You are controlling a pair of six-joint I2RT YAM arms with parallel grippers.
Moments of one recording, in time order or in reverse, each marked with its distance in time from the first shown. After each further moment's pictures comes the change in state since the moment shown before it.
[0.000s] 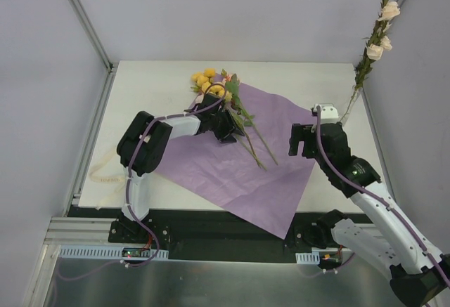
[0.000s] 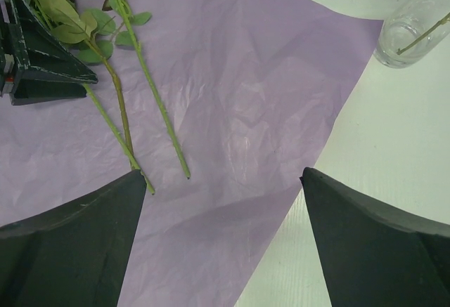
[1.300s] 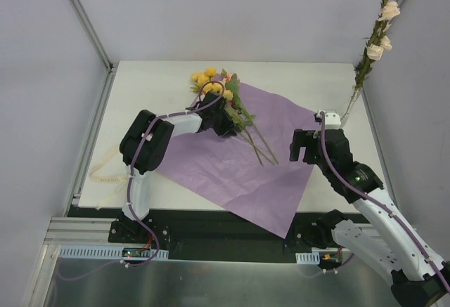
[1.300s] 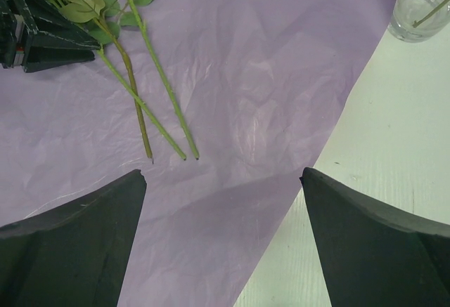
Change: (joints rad) left arm -0.005 0.019 0.037 -0.004 -0.144 -0.079; right arm 0.000 -0.062 -0.040 -0.041 -0.025 0.053
